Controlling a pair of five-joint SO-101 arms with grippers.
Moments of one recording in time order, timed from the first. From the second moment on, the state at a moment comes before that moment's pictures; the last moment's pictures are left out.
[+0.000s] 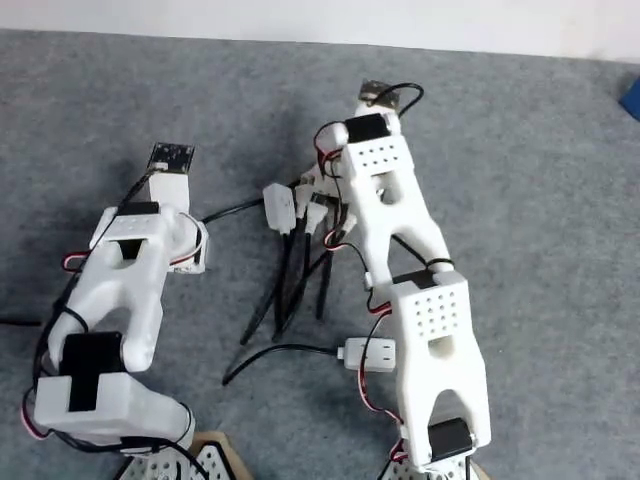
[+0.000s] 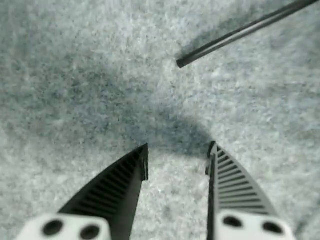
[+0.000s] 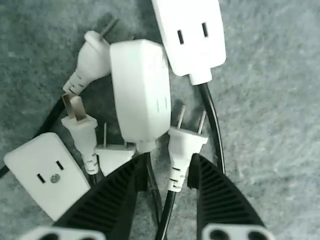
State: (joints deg) left arm -11.2 1.0 34.9 49.9 -5.3; right arm -22.3 47.2 -48.4 86.8 -29.1
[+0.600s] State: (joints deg) left arm -11.2 1.0 34.9 49.6 -5.4; right arm -22.2 56.1 -55.4 92.3 -28.8
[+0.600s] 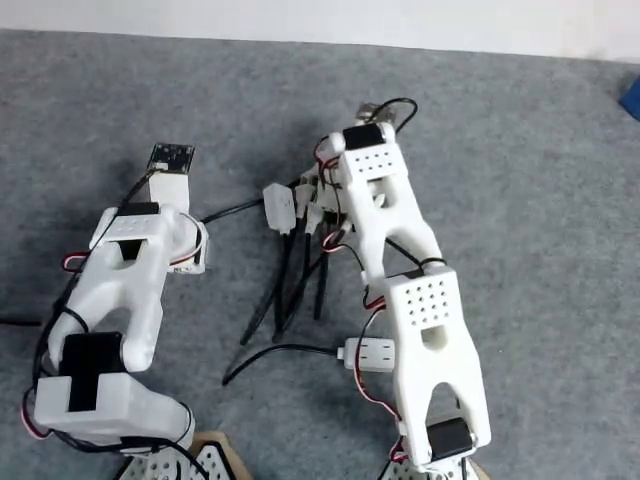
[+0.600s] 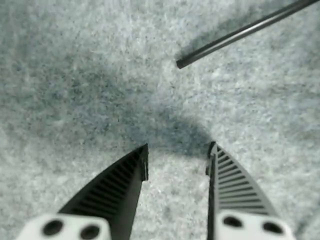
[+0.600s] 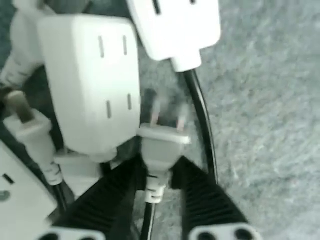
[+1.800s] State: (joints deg) left arm -10.9 1.0 35.3 48.7 -5.4; right arm 2.0 4.2 21.8 75.1 39.1
